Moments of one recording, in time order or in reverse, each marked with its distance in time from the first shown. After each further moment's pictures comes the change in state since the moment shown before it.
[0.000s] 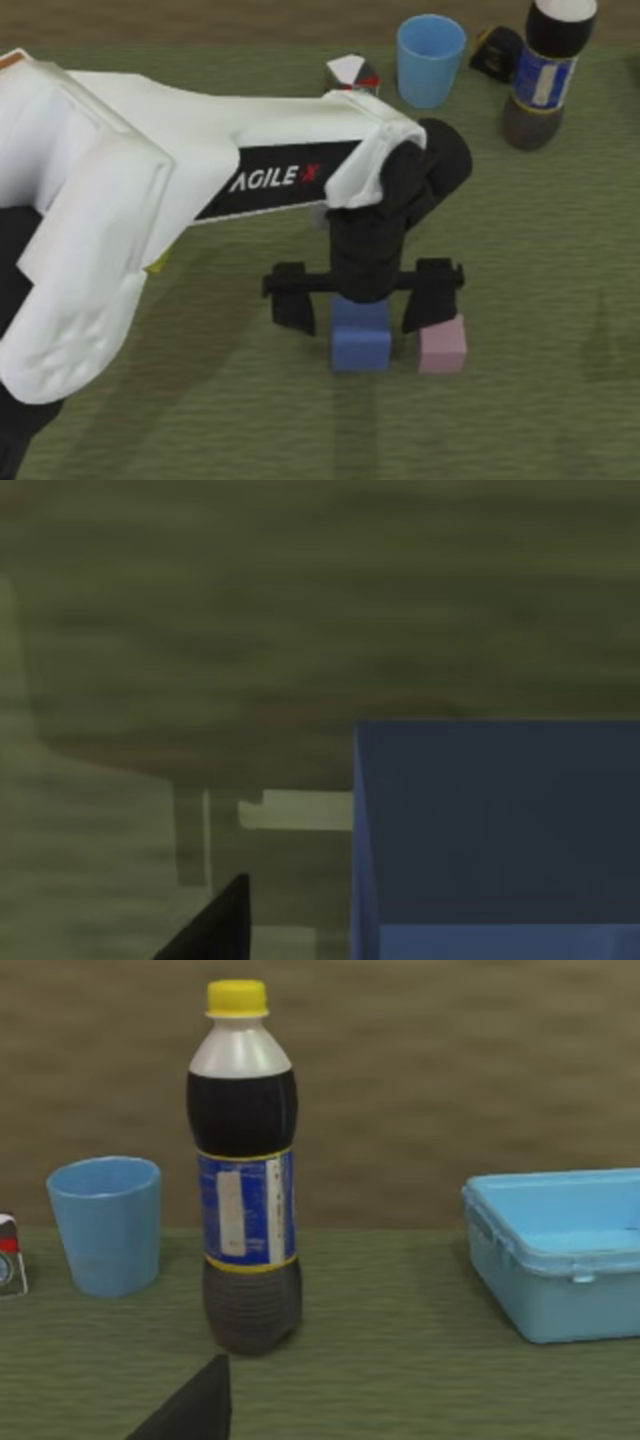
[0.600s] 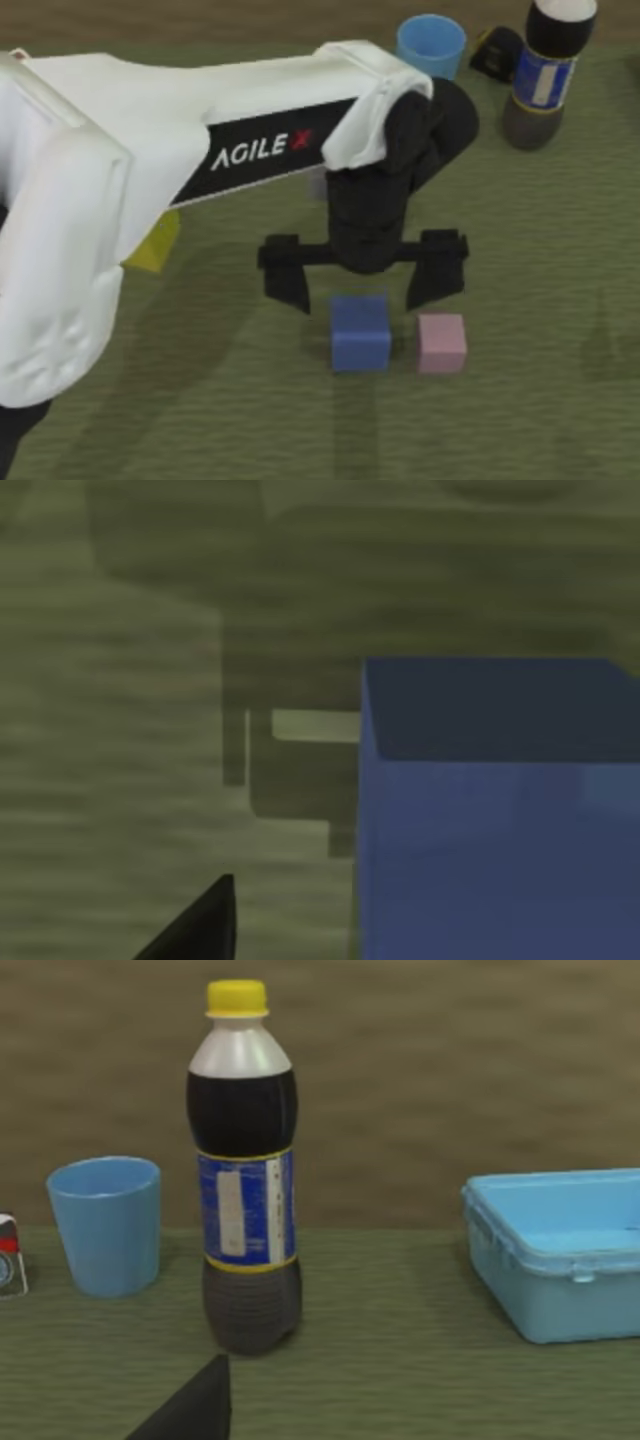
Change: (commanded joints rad) left arm 0.012 -0.038 0.109 -0.154 -0.001 -0.006; right arm 0.000 0.000 0.000 0.000 0.000 0.000
